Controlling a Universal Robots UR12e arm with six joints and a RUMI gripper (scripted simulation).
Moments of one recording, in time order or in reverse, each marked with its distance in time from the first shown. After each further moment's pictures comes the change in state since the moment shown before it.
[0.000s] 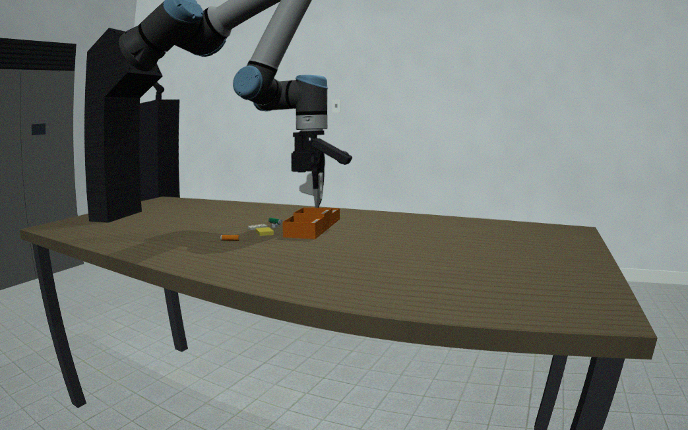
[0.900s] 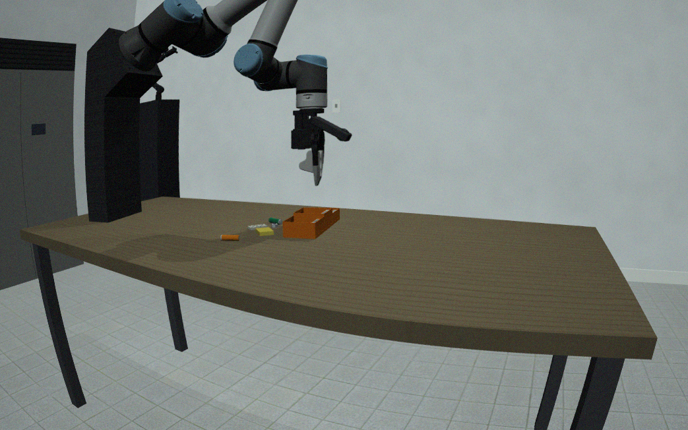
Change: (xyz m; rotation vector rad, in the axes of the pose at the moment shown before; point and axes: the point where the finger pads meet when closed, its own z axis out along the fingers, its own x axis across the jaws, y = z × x) arm 0.000 0.000 -0.065 0.001 0.000 0.000
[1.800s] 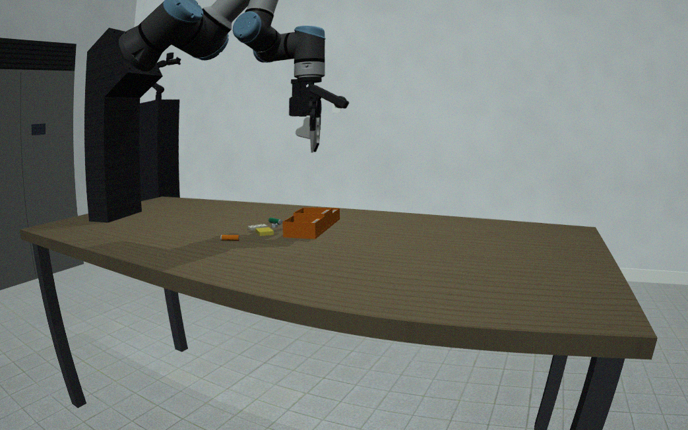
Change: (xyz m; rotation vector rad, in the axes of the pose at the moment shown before) arm 0.006 0.006 -0.096 -0.002 0.002 -0.062
